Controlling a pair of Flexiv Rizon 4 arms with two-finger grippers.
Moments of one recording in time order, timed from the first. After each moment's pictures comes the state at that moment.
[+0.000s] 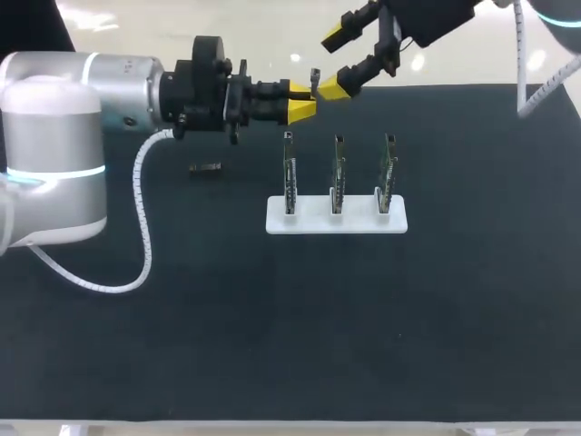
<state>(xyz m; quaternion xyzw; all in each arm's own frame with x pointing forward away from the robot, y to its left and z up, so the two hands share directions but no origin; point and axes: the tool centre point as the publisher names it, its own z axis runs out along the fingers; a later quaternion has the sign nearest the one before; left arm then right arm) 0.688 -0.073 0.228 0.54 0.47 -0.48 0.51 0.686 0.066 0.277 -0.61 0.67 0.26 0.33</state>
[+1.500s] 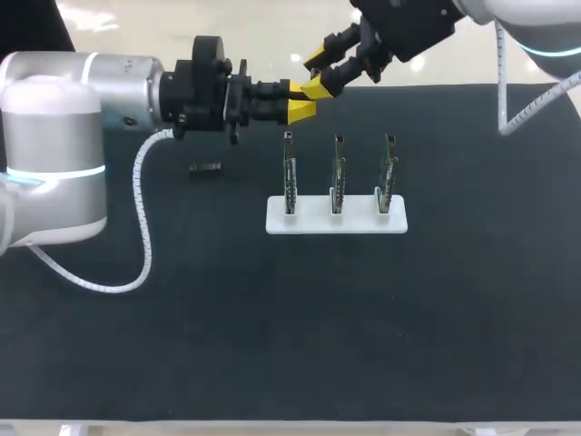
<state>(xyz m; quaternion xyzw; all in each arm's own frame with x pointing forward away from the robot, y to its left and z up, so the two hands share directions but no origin) 0.688 -0.073 0.228 0.54 0.47 -0.48 0.51 0.681 0.086 0.265 -0.61 0.67 0.27 0.33</state>
